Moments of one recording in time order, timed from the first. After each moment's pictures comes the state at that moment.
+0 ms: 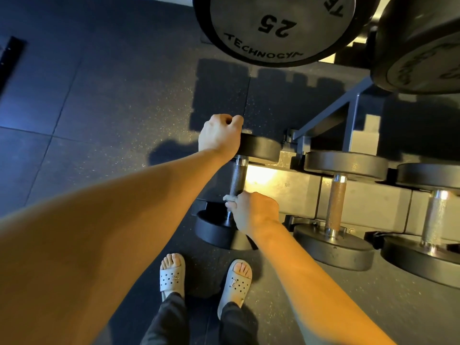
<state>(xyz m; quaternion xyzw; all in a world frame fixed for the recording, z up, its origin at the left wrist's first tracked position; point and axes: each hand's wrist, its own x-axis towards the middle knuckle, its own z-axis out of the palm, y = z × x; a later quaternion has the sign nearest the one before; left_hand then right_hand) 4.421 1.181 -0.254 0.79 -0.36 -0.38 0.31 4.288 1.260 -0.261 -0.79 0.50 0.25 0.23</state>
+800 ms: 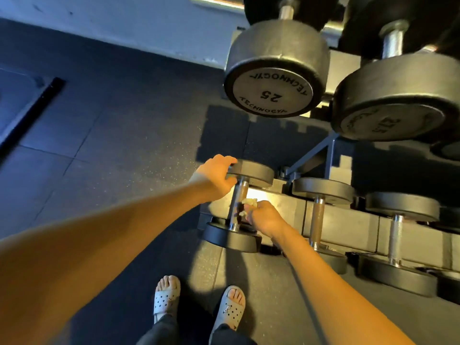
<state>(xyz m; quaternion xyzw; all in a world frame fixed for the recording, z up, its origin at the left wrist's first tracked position) 4.451 1.258 -0.181 0.71 -0.57 -0.38 0.17 4.263 1.255 -0.218 -0.55 0.61 0.04 0.57</state>
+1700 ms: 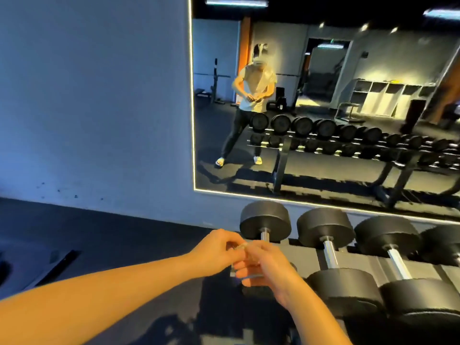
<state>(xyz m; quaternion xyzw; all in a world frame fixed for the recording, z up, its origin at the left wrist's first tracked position) 4.554 1.186 0.148 0.57 -0.71 -0.29 0.31 4.369 1.176 0.164 -0.53 0.45 -0.26 0.67</state>
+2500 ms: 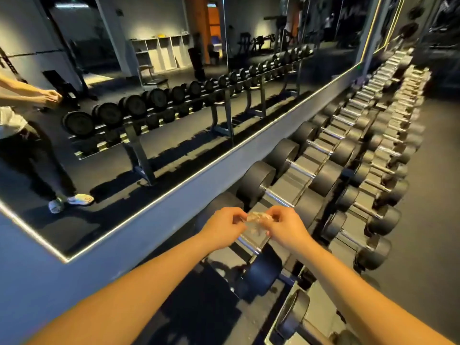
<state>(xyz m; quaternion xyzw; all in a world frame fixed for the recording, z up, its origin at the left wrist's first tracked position) 4.577 0.969 0.149 0.30 -0.86 -0.40 0.09 4.437 1.102 0.149 -0.36 0.78 -0.45 0.24</state>
